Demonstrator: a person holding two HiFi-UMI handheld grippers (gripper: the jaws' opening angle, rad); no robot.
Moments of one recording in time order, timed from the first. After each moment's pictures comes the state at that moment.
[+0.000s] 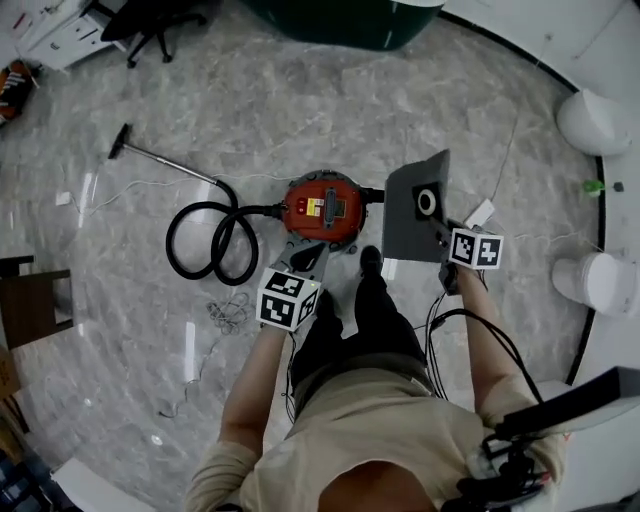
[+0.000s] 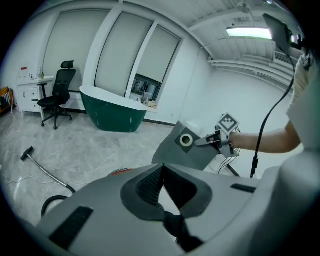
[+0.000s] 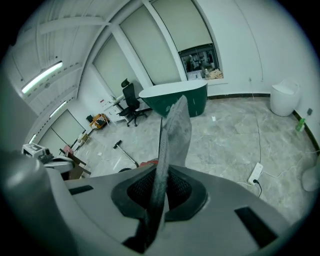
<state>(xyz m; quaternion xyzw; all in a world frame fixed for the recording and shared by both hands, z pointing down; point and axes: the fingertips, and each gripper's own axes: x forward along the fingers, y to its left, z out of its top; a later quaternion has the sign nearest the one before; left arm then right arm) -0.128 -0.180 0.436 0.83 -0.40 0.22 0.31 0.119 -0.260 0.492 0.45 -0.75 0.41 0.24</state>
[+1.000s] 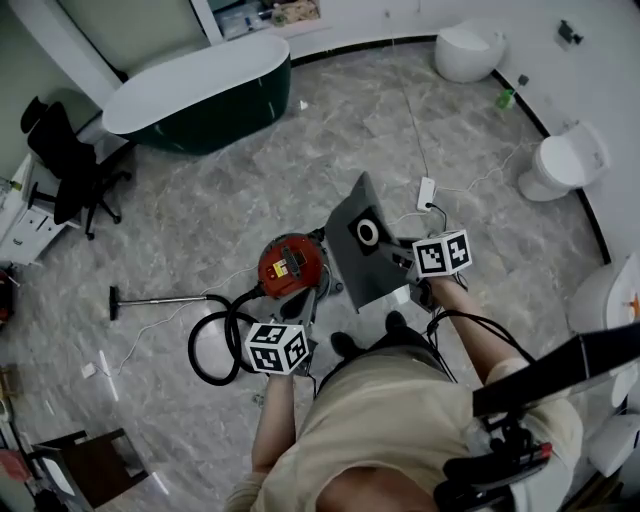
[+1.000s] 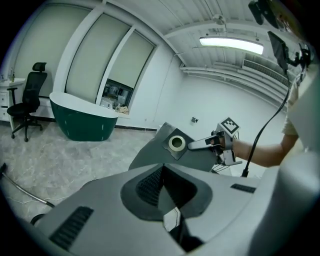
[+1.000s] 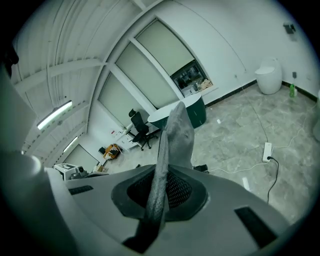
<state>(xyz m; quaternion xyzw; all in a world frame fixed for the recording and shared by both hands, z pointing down) -0.060 -0.103 0.327 0.90 -0.28 0.18 0.27 0.115 -0.122 0.342 0.46 -0.76 0.45 0.07</state>
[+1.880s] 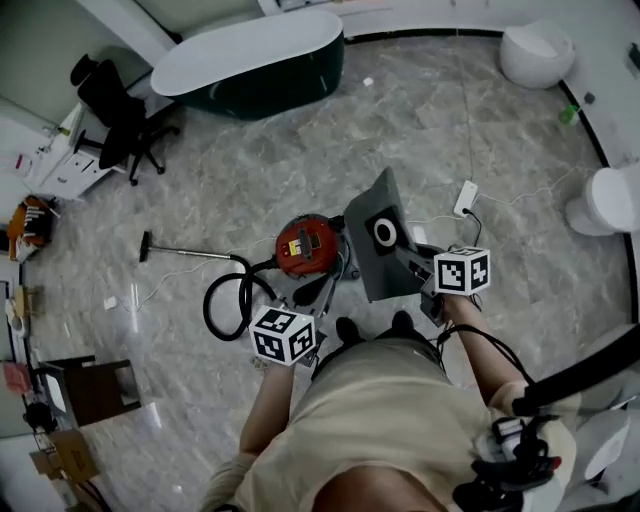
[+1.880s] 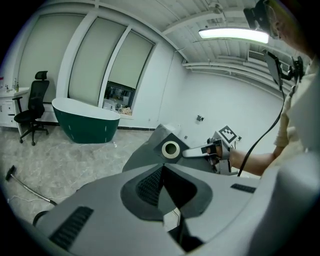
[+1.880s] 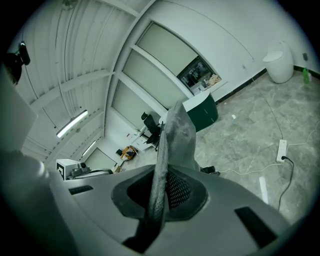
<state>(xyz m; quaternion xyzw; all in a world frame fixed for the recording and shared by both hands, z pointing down) 0.056 -0.083 0.289 0.89 -0.32 0.20 0.26 0.197 -0.106 0.340 0.39 -0.79 0.47 0.01</state>
